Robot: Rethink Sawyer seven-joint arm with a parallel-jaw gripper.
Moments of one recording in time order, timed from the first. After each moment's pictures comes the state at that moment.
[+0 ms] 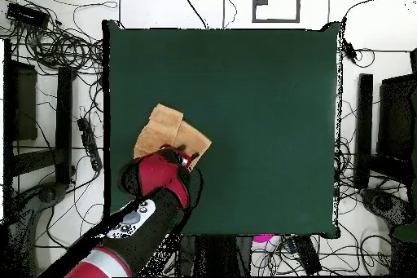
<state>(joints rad) 0.53 -0.15 -0.56 1.62 0.35 0.12 2.21</state>
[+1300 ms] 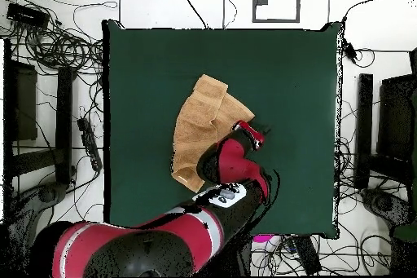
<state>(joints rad) 0.21 -0.04 -0.62 1.60 0.35 -0.33 2.21</state>
